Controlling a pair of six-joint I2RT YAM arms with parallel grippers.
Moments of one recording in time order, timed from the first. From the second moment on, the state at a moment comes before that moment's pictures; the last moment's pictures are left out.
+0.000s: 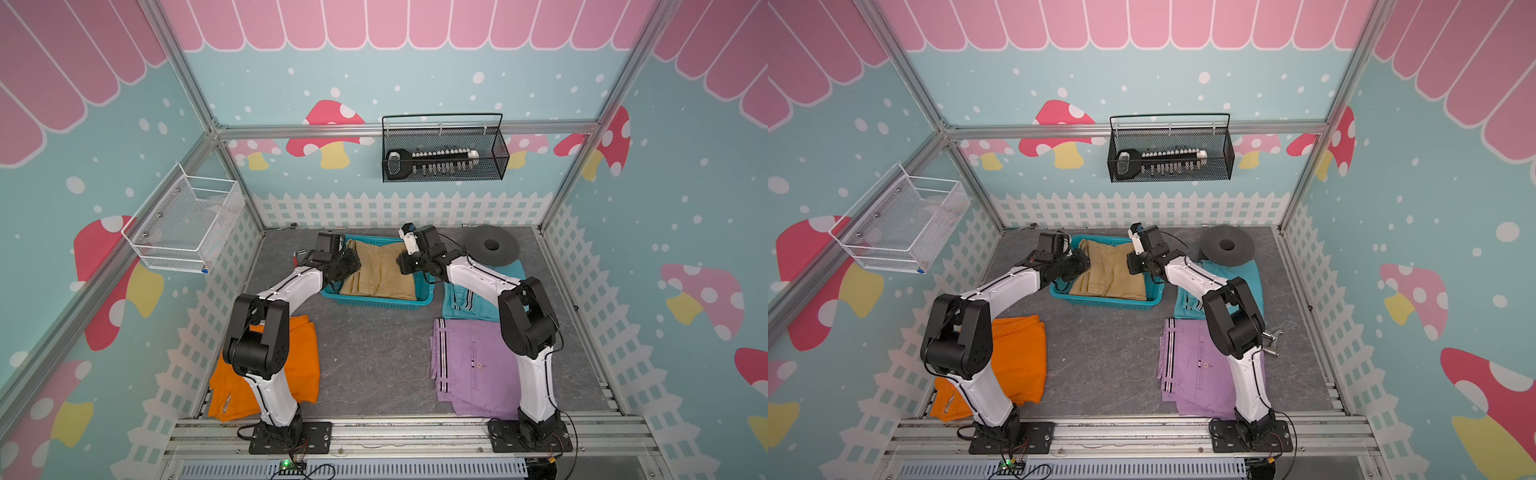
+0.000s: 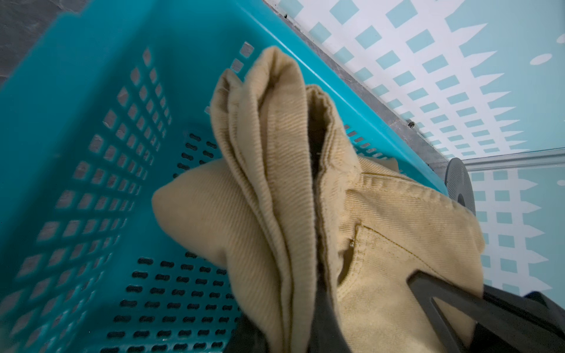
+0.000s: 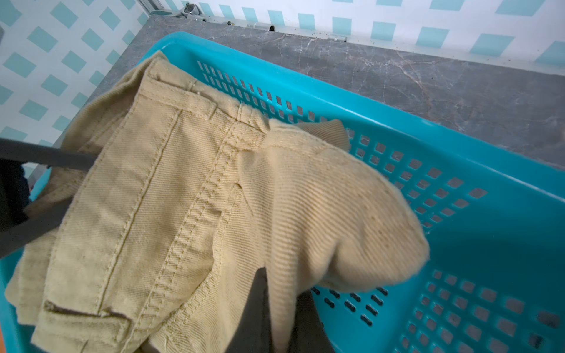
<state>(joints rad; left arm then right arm) -0.19 1.82 1.28 -0.20 0.25 -0.68 0.54 2.07 1.61 -0.24 -0.16 0.20</state>
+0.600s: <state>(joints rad) -0.21 2.00 1.43 -0.33 0.19 -0.62 0.57 2.11 1.58 -0.24 -0.04 0.15</state>
